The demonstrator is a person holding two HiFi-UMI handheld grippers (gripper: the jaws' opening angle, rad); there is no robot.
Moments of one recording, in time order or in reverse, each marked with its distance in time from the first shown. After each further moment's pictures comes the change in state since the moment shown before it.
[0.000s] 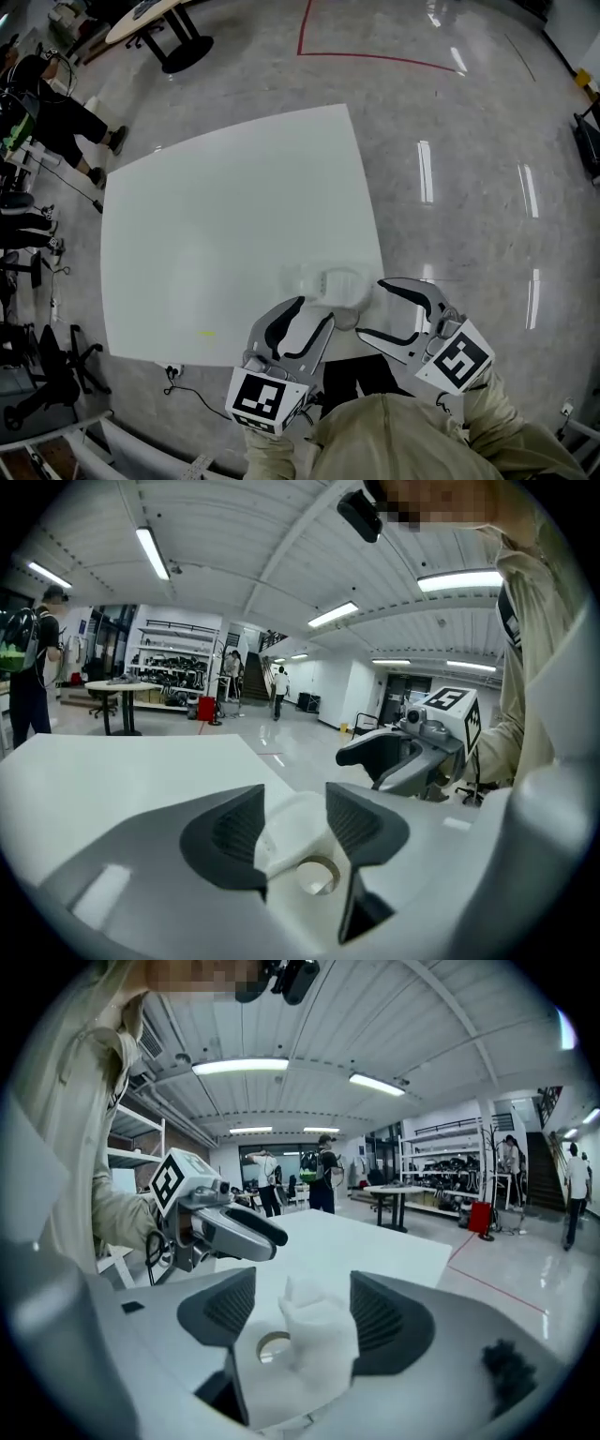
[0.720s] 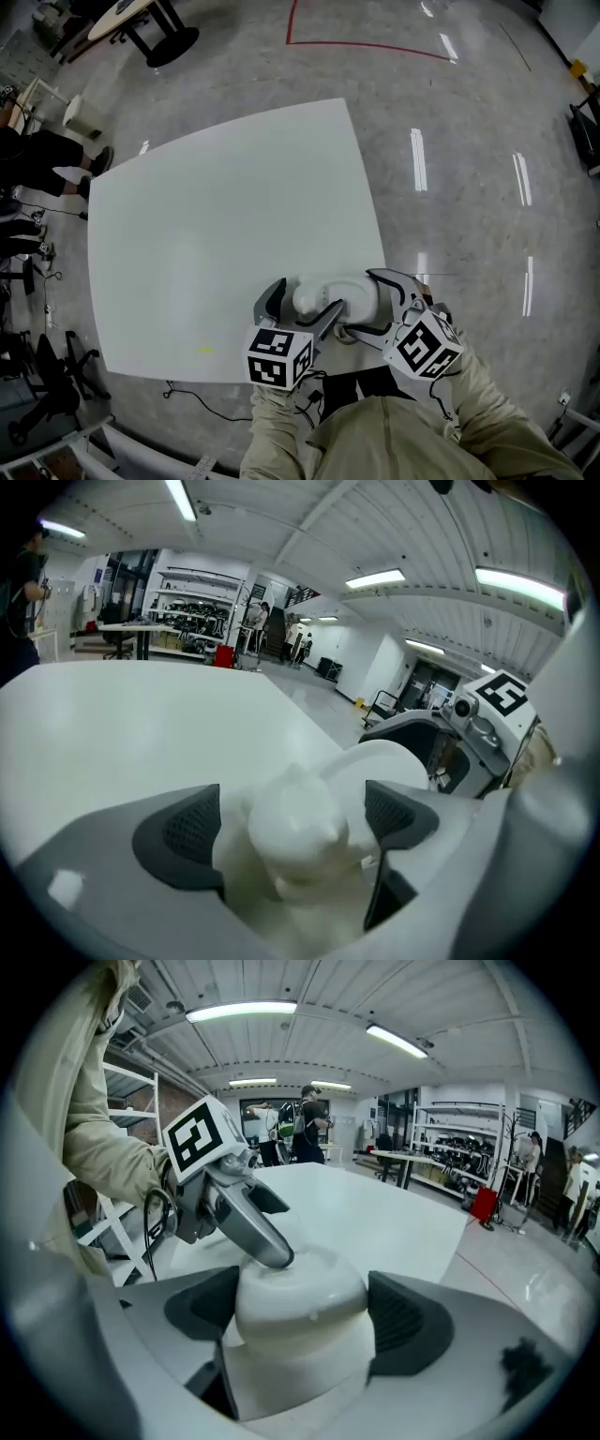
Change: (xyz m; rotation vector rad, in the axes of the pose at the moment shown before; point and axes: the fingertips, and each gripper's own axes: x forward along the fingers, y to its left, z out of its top) left arm 0.078 0.061 -0.086 -0.223 0.270 0.020; right arm 0.069 -0.025 -0.078 -0.079 0.284 0.020
